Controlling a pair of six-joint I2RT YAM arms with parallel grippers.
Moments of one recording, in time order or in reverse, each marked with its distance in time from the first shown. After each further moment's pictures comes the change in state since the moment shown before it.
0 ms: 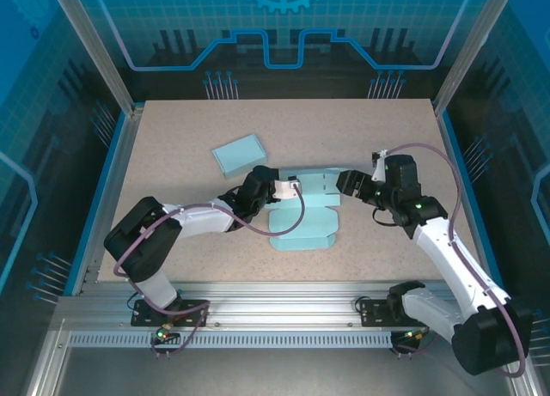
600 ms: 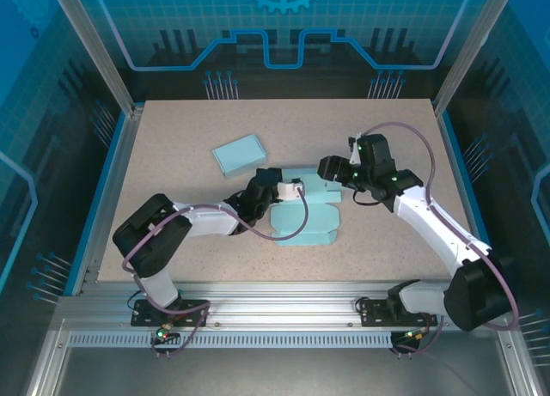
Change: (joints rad) left arm -0.024 0.068 -0.021 0.154 -0.074 0.085; right arm 0.112 0.273 0.212 0.010 0.076 0.024
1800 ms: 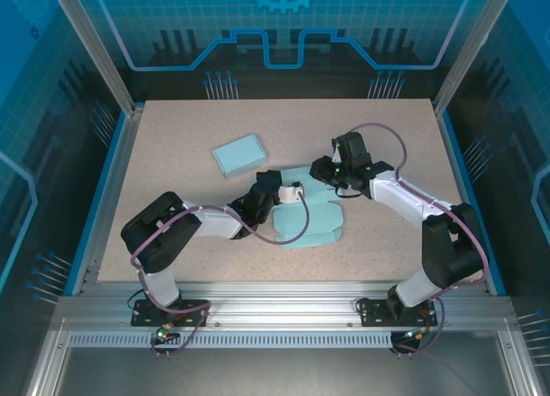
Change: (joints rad) left arm -0.018 0.049 -0.036 0.117 -0.072 0.035; right arm 0.030 0.266 0.020 0.171 -0.042 0.087
